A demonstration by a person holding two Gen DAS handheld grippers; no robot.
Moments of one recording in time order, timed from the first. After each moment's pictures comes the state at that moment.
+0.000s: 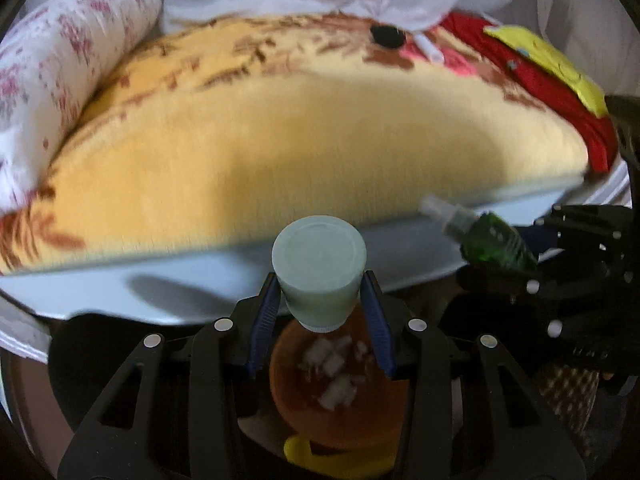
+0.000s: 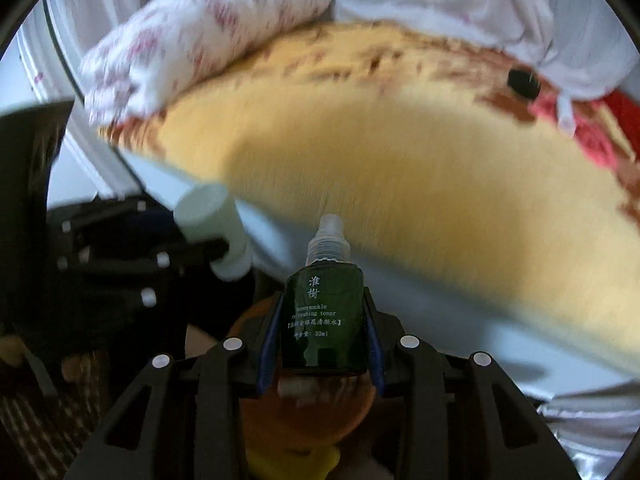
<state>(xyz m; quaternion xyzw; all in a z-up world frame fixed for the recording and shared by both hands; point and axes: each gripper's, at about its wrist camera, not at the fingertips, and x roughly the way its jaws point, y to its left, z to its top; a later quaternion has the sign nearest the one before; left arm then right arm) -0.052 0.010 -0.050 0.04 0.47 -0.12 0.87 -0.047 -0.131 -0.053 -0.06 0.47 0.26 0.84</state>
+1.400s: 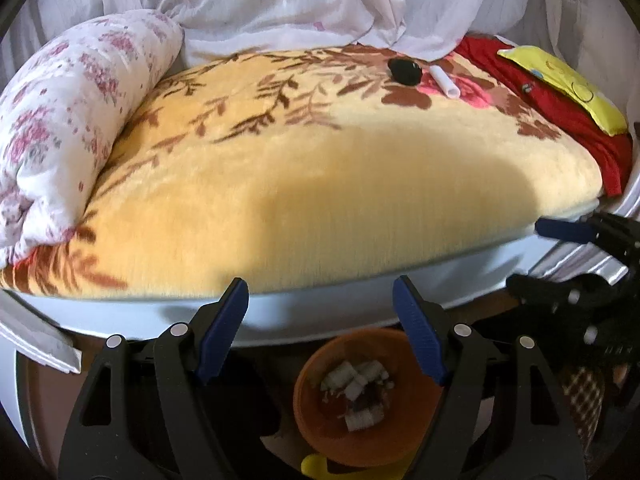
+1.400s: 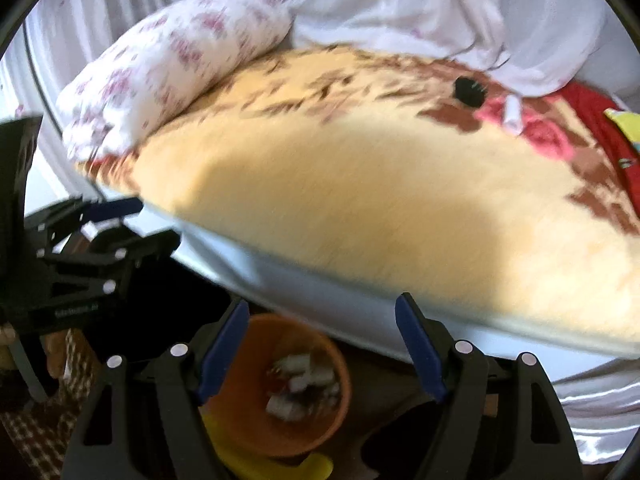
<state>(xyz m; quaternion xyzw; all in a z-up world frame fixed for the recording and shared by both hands) -0.039 0.005 -0.009 0.06 0.42 -0.07 0.90 -0.043 -0.178 -0.020 -0.03 0.42 0.20 0.89</state>
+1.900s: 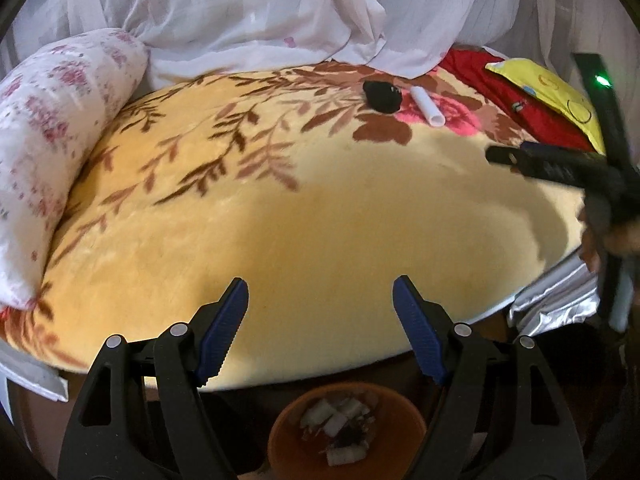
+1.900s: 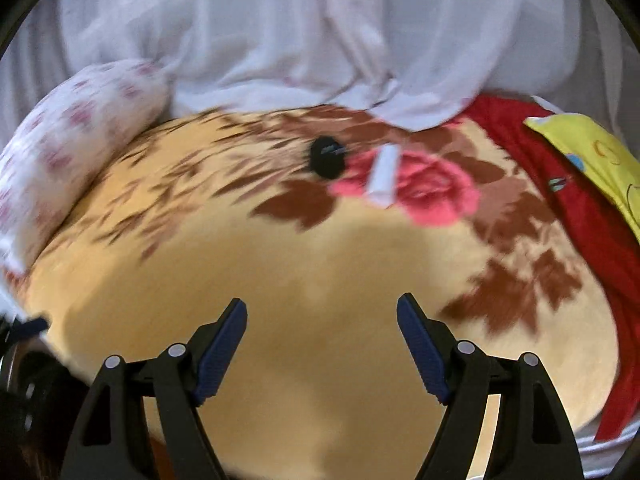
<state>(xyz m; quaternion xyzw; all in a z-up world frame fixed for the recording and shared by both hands) 0.027 -0.038 0.001 0.05 0.41 -0.11 0.91 0.103 -0.282 0.005 0.01 0.37 0.05 0.93</state>
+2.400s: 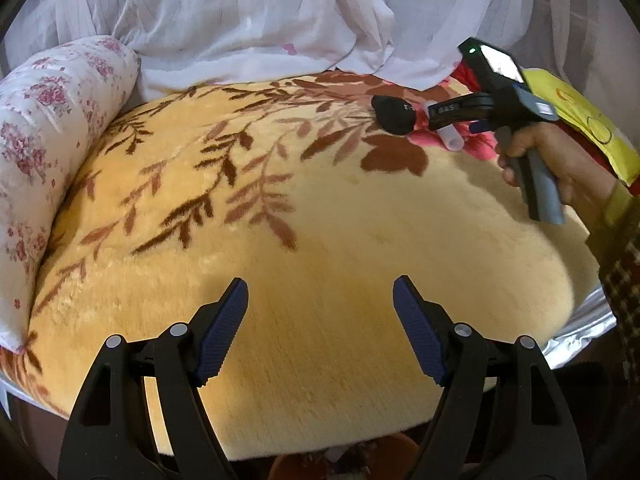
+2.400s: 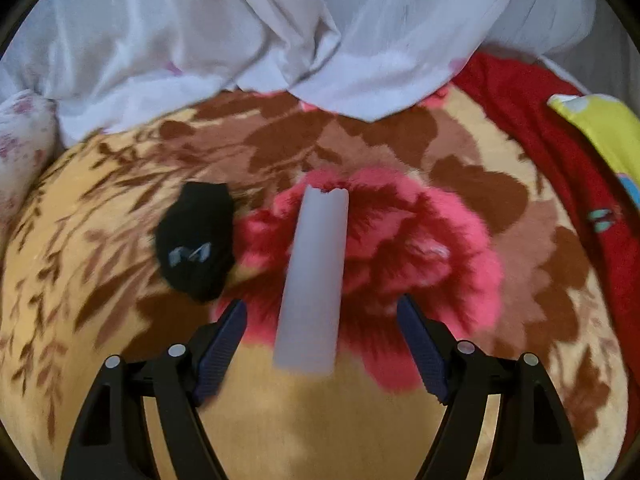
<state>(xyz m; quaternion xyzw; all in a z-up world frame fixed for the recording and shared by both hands) 0.084 -0.048 0.000 0.05 0.40 -0.10 0.91 0.312 -0.314 -0.028 0.05 0.45 -0.05 0.89</state>
